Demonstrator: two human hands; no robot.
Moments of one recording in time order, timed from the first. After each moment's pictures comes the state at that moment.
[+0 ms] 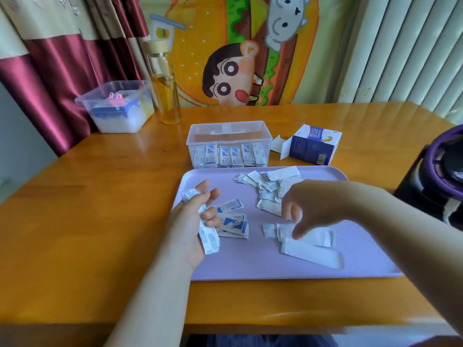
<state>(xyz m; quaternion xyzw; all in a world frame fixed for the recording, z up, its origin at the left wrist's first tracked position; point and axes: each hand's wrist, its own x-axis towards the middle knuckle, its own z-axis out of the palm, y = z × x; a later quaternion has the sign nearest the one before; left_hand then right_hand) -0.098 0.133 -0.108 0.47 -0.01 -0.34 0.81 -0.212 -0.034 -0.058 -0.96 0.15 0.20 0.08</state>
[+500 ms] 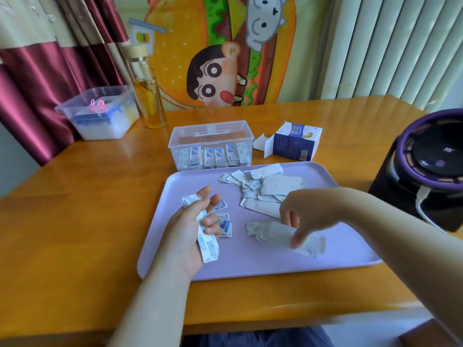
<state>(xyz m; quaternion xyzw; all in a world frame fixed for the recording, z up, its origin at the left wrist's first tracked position) -0.122 0.119 -0.111 0.45 -0.02 -0.40 0.80 -0.240 -0.052 -0.075 -0.95 0.17 0.23 0.13</state>
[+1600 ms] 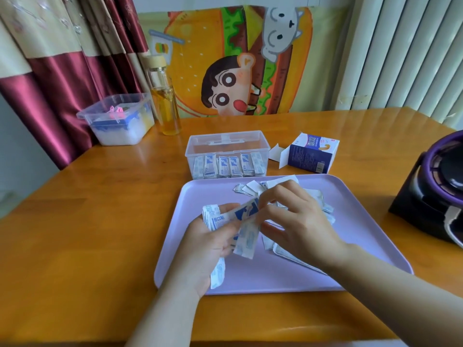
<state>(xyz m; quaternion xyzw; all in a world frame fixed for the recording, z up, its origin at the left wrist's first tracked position) -0.129 0.132 -0.103 0.61 -0.20 -0.33 0.69 -0.215 -0.020 -0.117 -0.90 -0.08 -0.42 0.04</state>
